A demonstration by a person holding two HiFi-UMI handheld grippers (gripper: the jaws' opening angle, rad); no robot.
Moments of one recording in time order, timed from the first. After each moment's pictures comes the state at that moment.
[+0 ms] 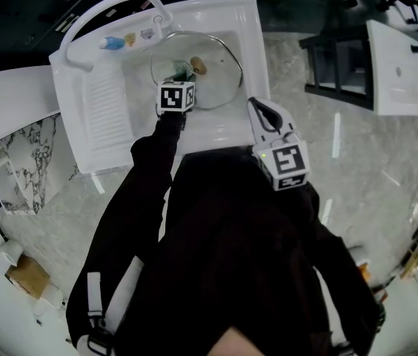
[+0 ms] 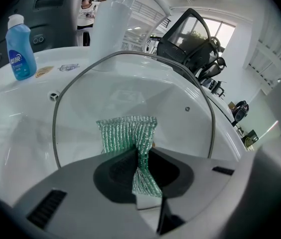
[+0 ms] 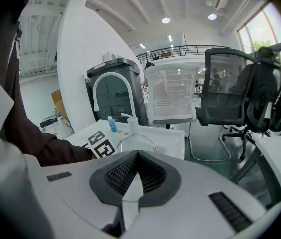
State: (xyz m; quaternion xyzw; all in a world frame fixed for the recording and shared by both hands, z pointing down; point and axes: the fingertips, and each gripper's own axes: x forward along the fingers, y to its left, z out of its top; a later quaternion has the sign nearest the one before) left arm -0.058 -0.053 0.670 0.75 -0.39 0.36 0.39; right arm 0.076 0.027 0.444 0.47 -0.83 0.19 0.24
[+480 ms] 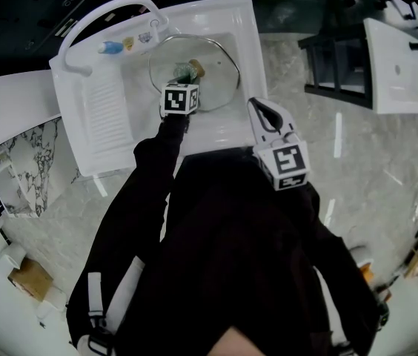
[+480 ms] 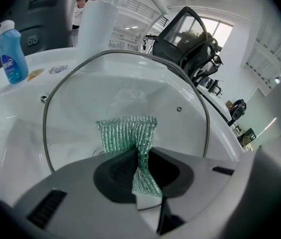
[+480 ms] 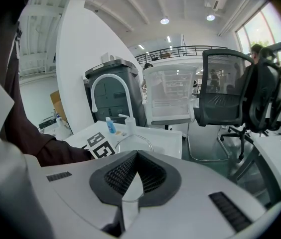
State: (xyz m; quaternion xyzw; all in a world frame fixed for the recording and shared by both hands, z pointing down) left arm -0.040 -0.049 0.665 0.76 -0.38 0.36 0.39; right arm 0.085 0.026 0.441 0.47 -0.83 0.19 0.23
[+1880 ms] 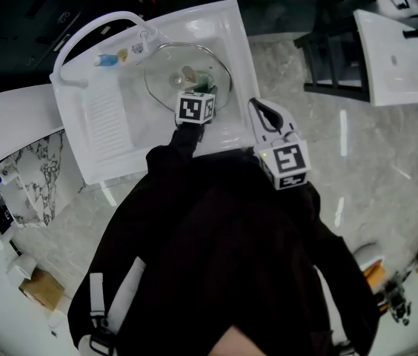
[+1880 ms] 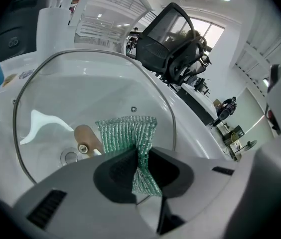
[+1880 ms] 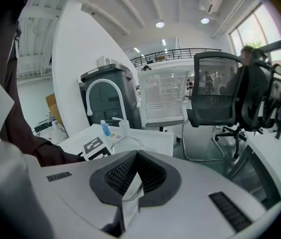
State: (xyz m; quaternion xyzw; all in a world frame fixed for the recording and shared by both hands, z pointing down) left arm 0.036 -0.023 0.646 0.79 -0.32 0.36 0.39; right arm 0.112 0.028 0.433 0.50 -0.82 0.19 0.22
